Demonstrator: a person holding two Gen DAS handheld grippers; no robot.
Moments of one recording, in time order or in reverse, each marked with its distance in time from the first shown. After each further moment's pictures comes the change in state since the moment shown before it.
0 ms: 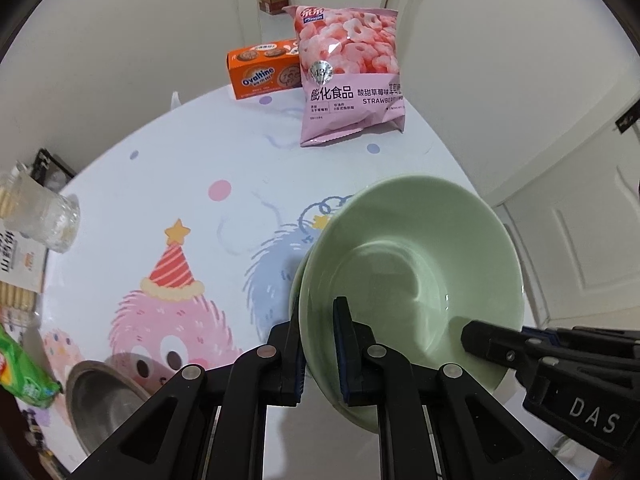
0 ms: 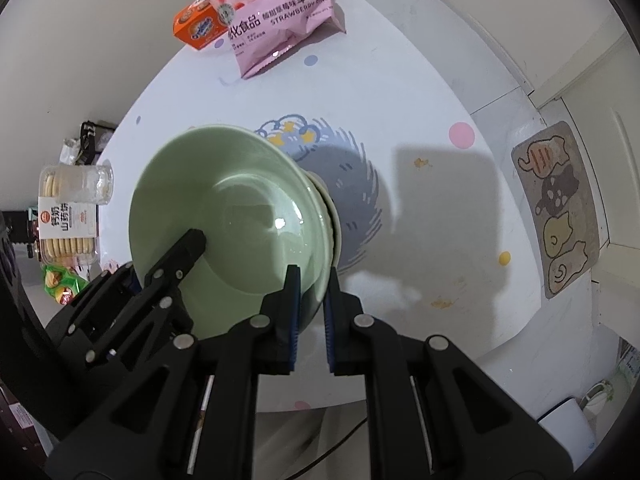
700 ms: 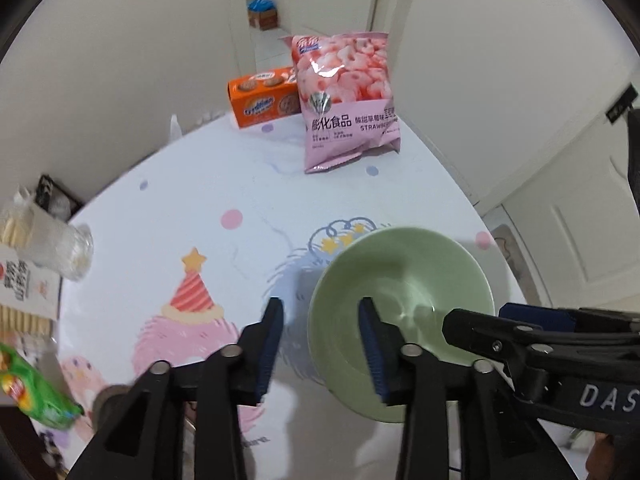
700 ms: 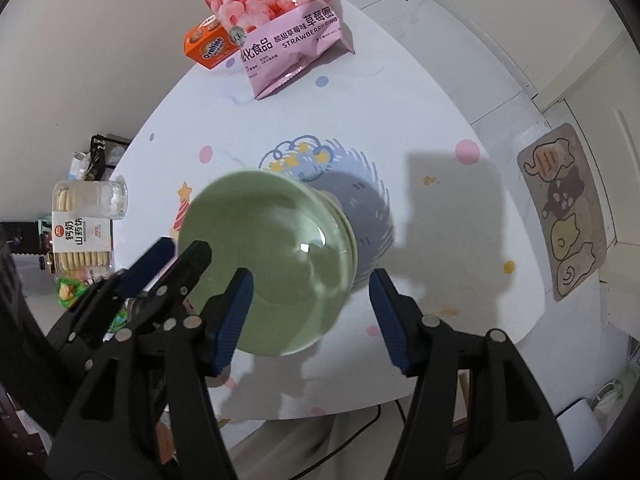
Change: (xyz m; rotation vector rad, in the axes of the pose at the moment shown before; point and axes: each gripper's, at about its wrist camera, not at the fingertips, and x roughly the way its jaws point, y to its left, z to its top) left arm -0.023 -0.001 0.009 0.084 -0.053 0.030; right arm -0.014 0.006 0.007 0.026 -0.052 0.034
